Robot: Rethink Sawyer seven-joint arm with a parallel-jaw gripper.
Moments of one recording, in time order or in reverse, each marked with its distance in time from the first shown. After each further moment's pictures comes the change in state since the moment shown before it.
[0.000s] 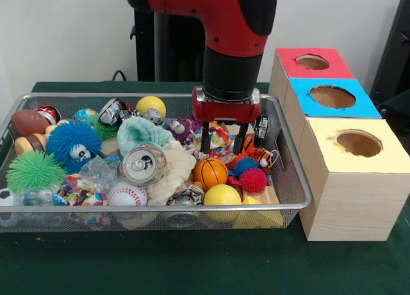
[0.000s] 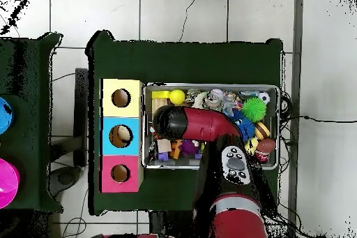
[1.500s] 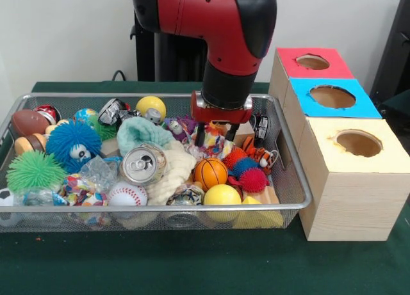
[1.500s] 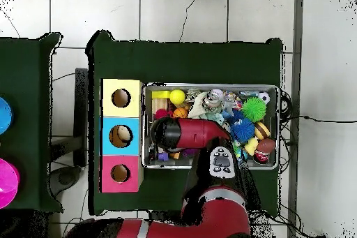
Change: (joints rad) arm 0.052 0.082 -0.060 0.013 -0.058 0.047 0.000
